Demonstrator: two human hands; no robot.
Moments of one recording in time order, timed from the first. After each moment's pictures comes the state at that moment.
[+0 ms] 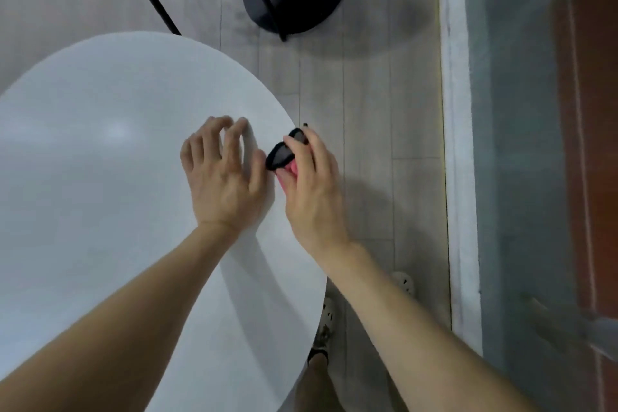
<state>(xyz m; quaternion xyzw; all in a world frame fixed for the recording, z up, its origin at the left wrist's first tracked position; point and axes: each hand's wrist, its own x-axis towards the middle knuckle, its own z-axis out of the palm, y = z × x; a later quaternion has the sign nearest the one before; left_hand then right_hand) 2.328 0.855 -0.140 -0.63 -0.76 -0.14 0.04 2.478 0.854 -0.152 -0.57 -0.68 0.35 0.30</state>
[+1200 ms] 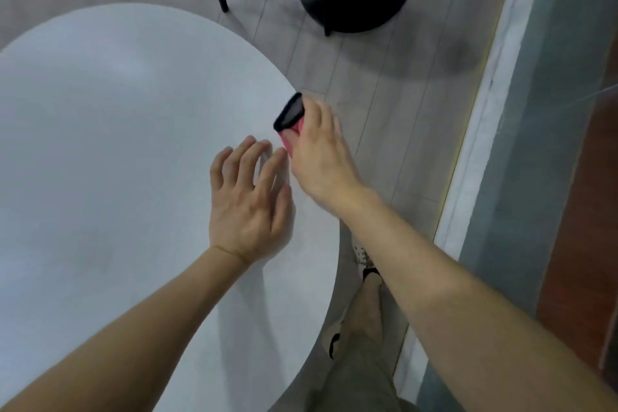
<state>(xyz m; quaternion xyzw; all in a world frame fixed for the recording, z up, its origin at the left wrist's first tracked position) 2.332 0.854 -0.131 -0.62 -0.78 -0.12 0.00 2.421 0.985 -0.138 -0.47 -0.79 0.37 0.14</state>
